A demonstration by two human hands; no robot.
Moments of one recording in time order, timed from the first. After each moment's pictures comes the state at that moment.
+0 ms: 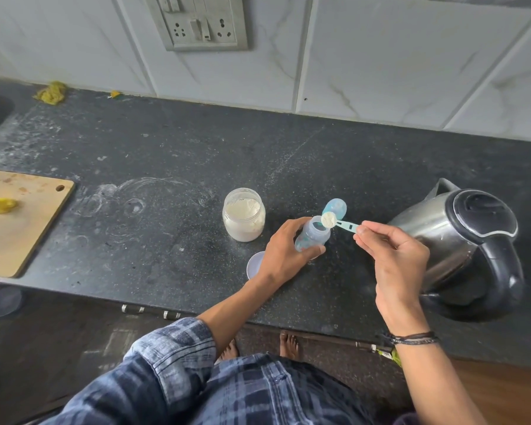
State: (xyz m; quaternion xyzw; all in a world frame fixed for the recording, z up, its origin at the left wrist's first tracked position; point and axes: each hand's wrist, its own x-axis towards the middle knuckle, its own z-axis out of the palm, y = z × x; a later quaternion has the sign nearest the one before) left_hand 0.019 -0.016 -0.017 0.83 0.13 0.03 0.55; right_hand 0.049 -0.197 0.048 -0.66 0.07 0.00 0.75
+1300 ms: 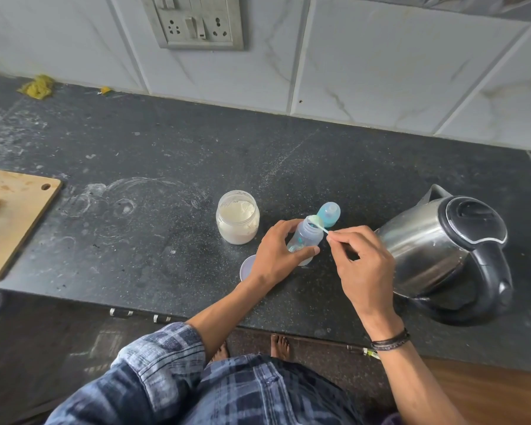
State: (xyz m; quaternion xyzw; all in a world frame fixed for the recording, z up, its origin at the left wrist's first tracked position) left_hand 0.019 -0.012 -0.003 0.82 0.14 0.02 0.55; right_hand 0.041 -0.184 0.043 -0.87 -0.26 -0.21 0.38
